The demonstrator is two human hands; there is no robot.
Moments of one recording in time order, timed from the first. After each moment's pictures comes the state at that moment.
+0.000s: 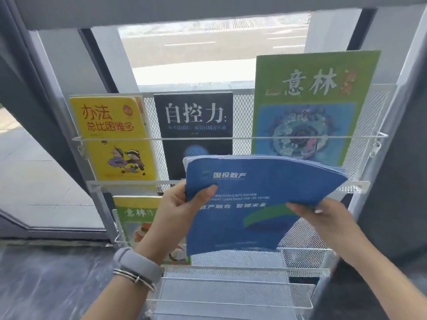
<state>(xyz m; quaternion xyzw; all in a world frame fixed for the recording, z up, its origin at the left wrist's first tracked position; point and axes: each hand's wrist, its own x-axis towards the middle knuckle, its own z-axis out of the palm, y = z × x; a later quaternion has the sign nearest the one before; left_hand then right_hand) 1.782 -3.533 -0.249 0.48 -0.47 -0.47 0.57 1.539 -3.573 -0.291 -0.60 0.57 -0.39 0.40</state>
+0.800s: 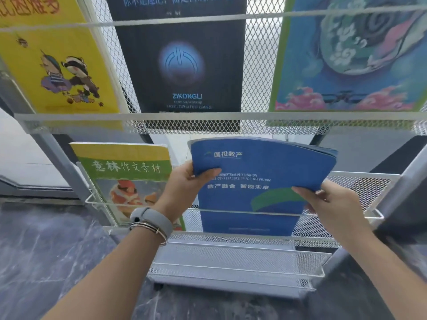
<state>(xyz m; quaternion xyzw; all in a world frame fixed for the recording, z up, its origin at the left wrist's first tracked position) 1.799 -3.595 -0.421 0.59 -0.49 -0.46 0.44 1.542 -3.596 -0.430 -0.65 0.62 -0.32 0.28</state>
